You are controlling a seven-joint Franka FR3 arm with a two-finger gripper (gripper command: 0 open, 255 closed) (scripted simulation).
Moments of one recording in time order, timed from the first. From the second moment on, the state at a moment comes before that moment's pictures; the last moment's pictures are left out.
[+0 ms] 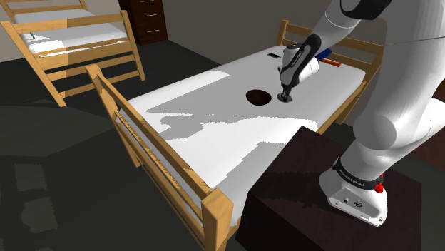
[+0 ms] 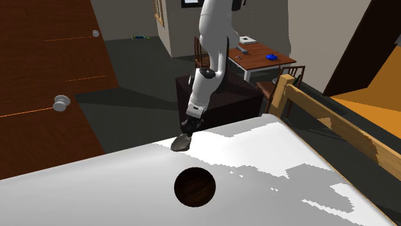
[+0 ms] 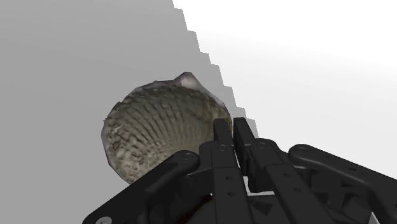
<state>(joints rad) -0.48 0.45 -0.23 -2.25 -0.37 2.79 -0.45</state>
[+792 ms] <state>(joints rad) -0.44 0.58 -0.15 -1.88 -0.28 2.54 -0.46</state>
